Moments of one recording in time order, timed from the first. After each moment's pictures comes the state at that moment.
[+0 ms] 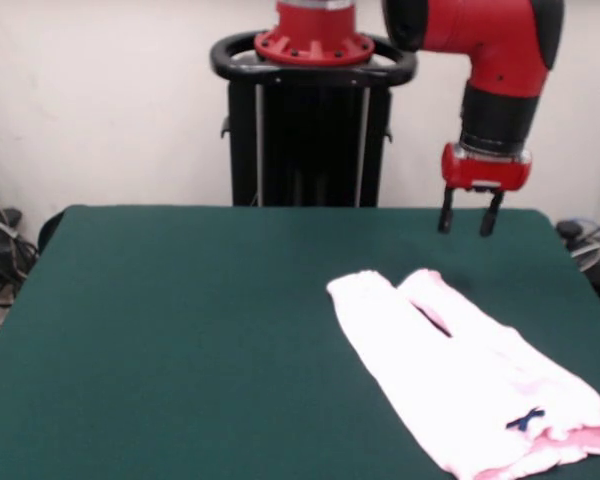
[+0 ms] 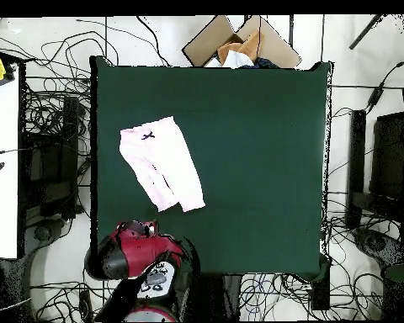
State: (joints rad) arm 0.20 -0.62 -0.10 2.08 -0.01 0.00 1.86
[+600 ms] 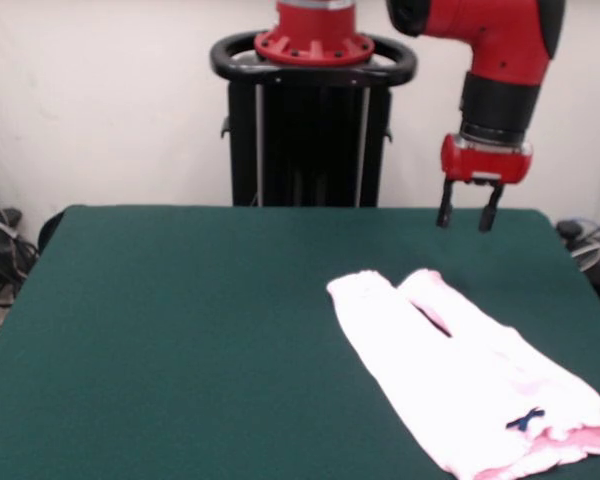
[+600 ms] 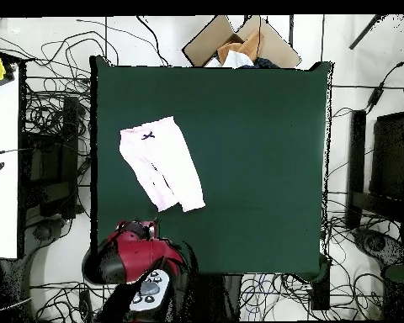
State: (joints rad) arm 0.24 -0.64 -0.14 2.09 -0.01 -0.02 1.86
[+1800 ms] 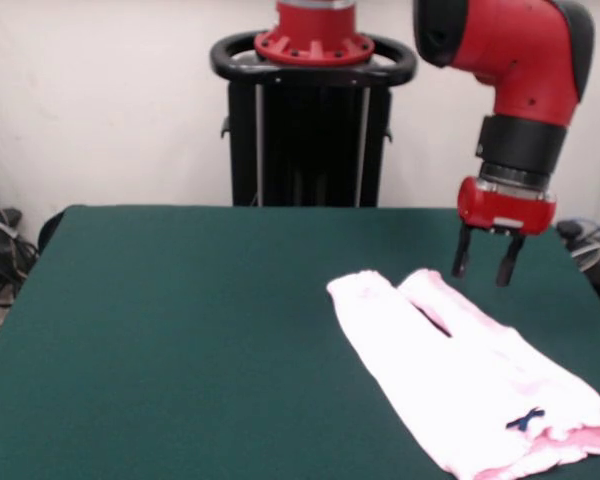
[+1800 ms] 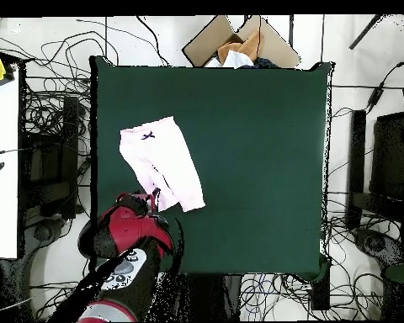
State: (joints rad) arm 0.37 -0.48 -0.28 1.87 0.06 -0.09 1.86
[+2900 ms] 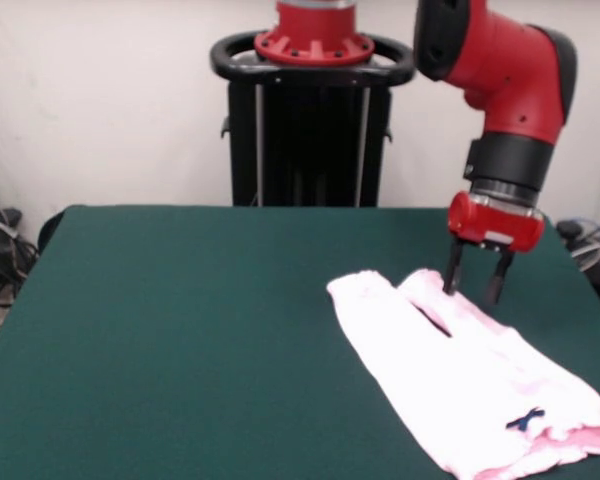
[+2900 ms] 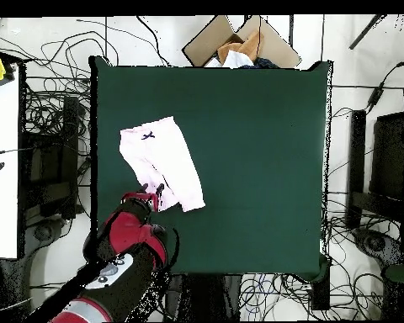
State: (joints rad) arm 0.48 -0.35 -0.39 1.86 0.15 -0.31 1.86
